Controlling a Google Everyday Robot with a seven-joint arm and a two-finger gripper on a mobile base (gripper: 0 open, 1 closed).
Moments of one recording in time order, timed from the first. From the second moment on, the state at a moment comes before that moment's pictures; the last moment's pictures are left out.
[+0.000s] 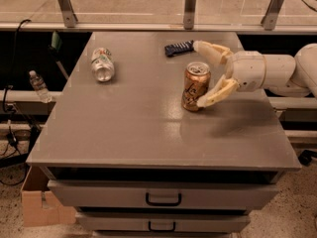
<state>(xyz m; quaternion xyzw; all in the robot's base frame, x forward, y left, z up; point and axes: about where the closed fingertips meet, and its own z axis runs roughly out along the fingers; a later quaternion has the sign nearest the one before) 0.570 -0.100 0.927 -0.55 0.46 0.39 0.58</state>
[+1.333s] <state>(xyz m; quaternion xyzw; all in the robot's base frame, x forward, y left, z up) 0.570 -0.269 1.000 -0.53 0.55 0.21 0.61</state>
